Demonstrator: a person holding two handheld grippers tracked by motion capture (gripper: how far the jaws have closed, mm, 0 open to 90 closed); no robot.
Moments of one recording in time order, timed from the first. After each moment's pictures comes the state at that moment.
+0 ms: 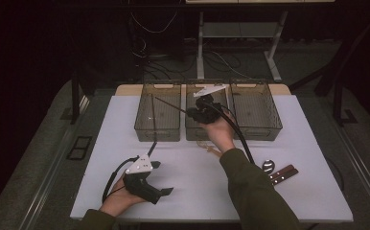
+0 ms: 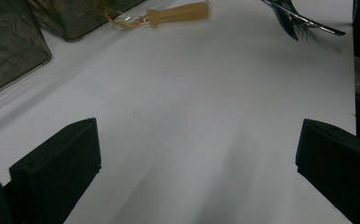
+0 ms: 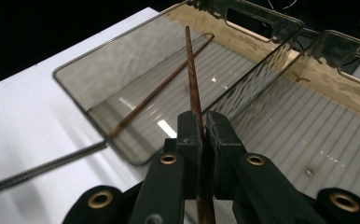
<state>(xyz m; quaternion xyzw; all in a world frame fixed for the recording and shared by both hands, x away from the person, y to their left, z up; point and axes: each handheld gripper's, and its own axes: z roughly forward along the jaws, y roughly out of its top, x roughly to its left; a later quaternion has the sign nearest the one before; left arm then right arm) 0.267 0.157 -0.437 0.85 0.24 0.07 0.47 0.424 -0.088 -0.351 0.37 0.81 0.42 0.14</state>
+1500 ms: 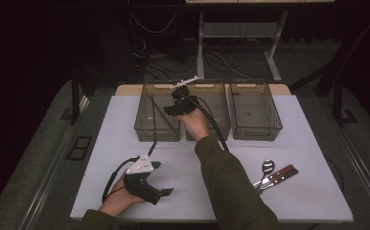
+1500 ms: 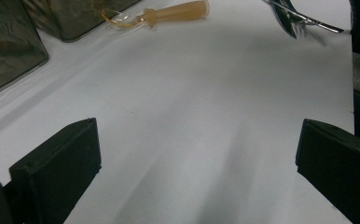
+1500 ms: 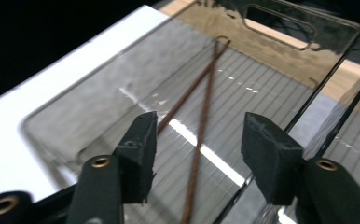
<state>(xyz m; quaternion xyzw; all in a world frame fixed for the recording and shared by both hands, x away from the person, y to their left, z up) 0.266 0.155 -0.437 0.85 0.24 0.07 0.47 0.471 -0.024 -0.364 0.40 0.82 0.40 0.12</state>
